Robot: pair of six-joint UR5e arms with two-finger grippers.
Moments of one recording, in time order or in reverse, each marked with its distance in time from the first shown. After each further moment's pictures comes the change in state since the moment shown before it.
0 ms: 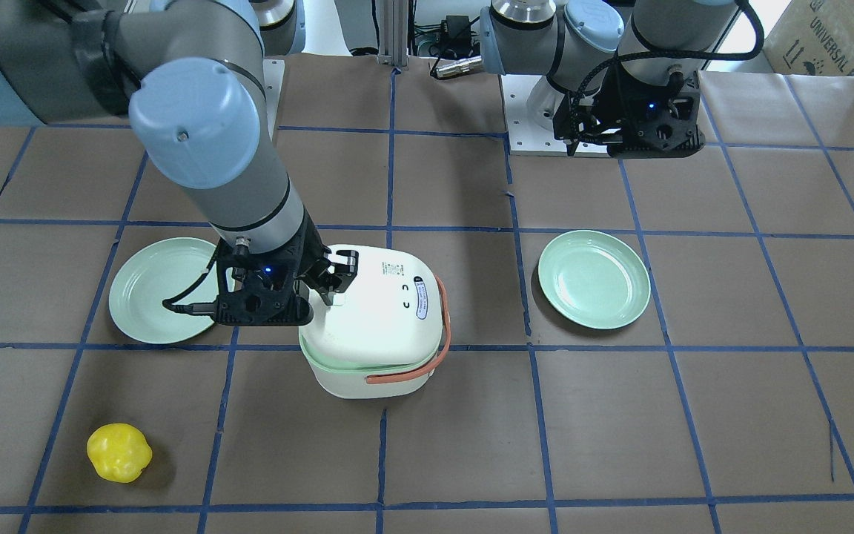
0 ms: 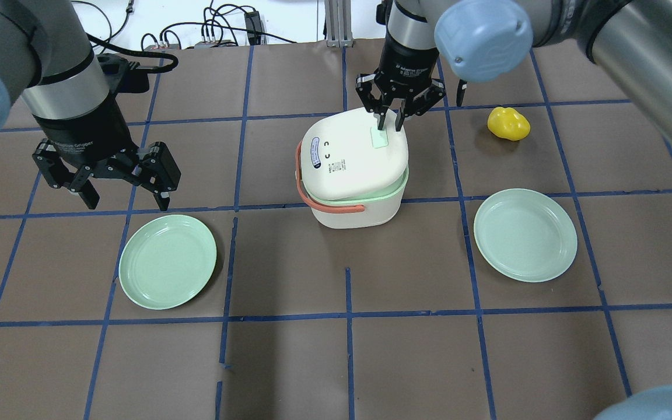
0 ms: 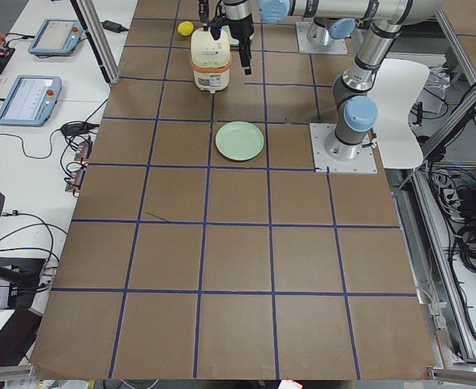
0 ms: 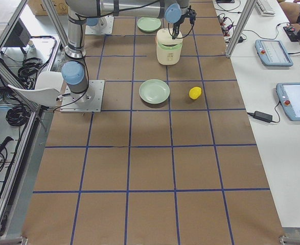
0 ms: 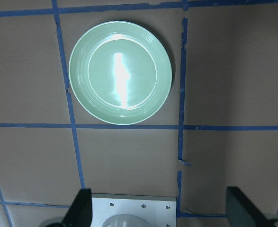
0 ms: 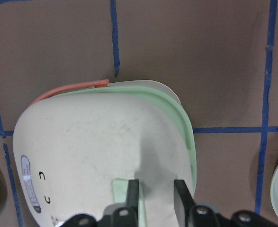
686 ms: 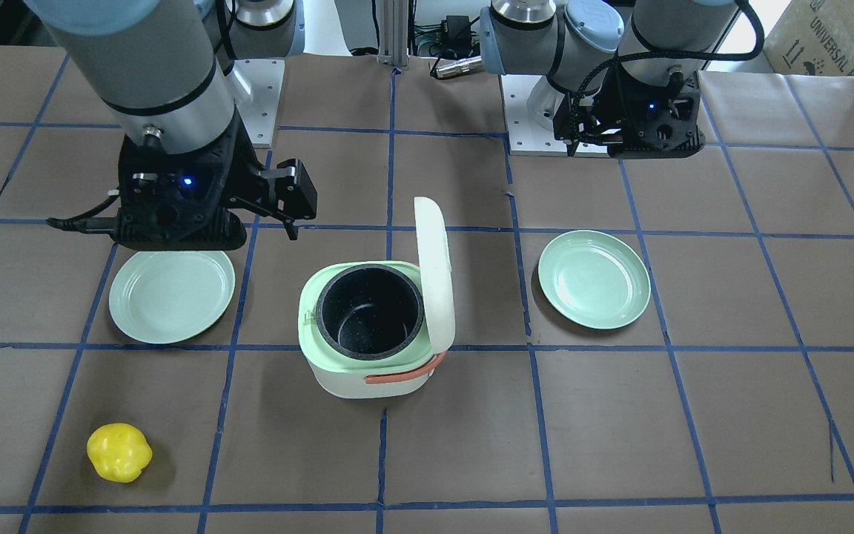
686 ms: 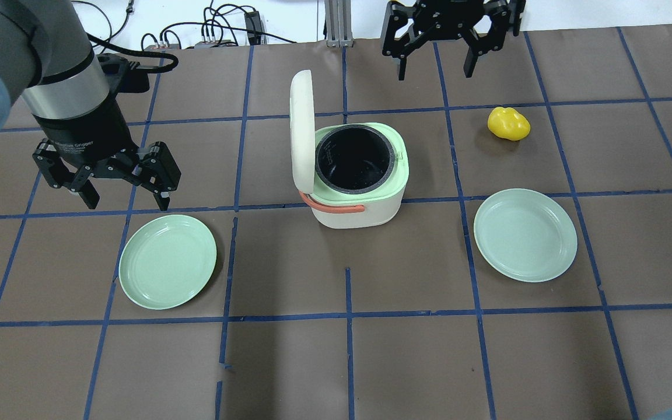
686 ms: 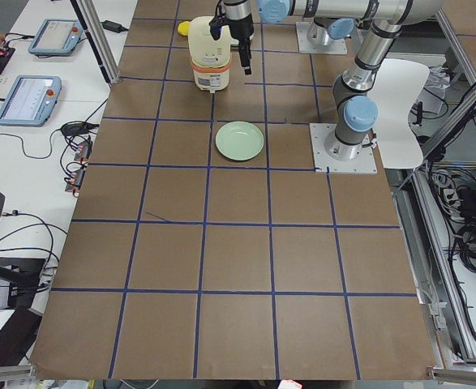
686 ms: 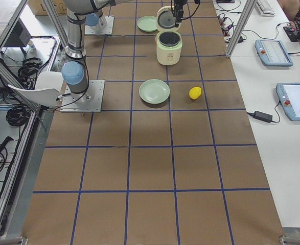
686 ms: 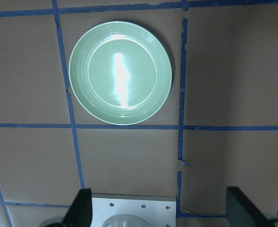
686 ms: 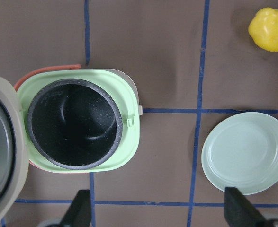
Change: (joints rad) left arm 0.000 0.000 0.000 0.000 0.000 0.000; right arm -0.045 -0.057 -0.200 0.301 -0.122 -0.114
